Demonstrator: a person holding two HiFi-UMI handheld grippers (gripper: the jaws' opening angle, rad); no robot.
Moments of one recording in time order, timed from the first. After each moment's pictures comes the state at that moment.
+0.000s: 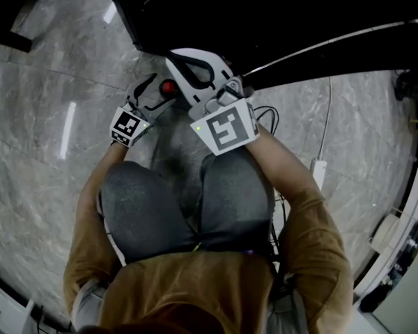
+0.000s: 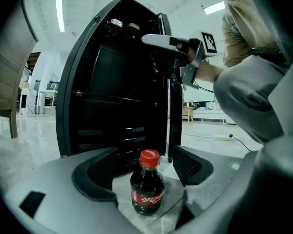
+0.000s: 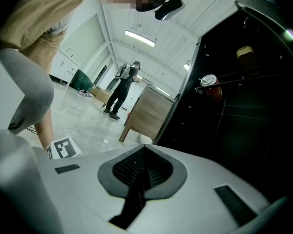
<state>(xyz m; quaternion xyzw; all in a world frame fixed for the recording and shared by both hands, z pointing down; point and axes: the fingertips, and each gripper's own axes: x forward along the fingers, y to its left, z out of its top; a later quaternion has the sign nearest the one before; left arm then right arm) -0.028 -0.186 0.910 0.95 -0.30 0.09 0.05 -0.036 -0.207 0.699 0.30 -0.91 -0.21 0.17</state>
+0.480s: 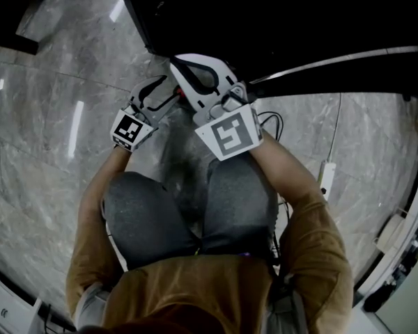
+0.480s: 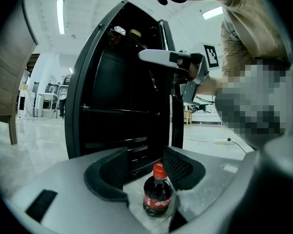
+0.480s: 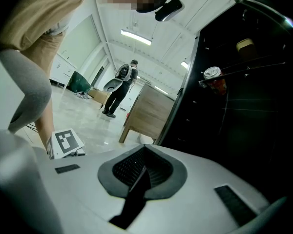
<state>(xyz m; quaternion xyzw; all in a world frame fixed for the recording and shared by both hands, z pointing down) -0.053 -0.199 0.875 0.95 -0.29 0.07 0.04 -0.064 -0.222 0.707 0.31 -0.92 -0.19 0.16</state>
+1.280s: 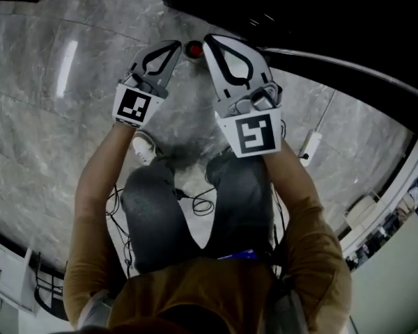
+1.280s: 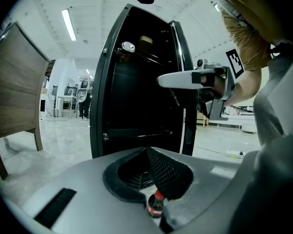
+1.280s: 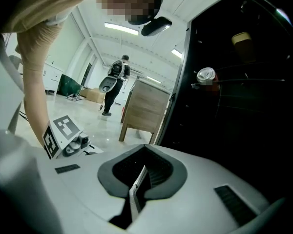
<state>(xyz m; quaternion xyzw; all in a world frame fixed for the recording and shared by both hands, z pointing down) -0.090 -0.204 0.763 0.92 -0.38 0.09 0.05 -0.065 -0.210 0.657 0.34 -0.91 -0.09 0.20</state>
